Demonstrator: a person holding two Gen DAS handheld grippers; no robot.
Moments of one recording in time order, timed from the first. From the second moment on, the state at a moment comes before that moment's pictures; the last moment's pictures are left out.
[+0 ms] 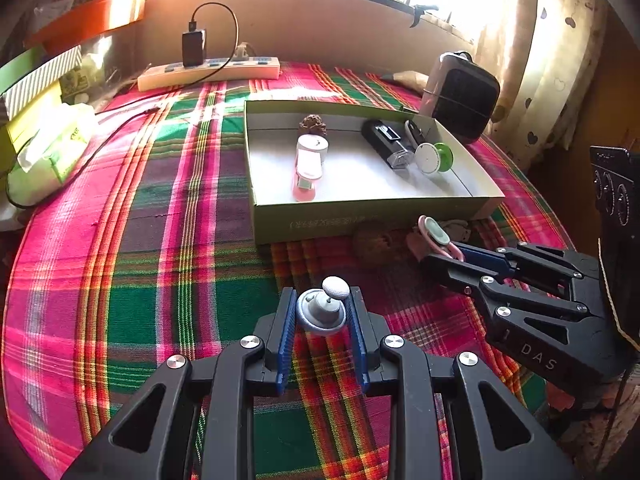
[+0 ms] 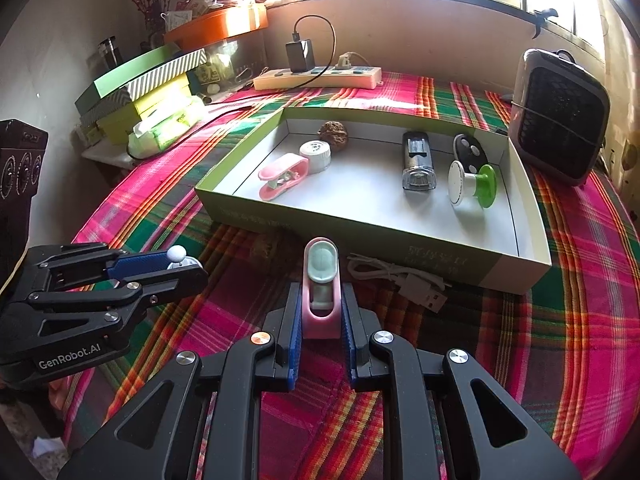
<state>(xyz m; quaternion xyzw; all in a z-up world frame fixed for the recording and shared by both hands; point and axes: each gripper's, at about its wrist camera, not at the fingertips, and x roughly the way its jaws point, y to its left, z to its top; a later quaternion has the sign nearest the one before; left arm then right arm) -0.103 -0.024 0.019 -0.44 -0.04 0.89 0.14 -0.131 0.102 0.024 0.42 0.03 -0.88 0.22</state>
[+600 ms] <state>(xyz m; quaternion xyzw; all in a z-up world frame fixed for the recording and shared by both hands) -0.132 -0.002 0.054 -0.41 -0.03 0.90 0.17 -0.148 0.131 0.056 0.39 0.01 -0.90 0.20</state>
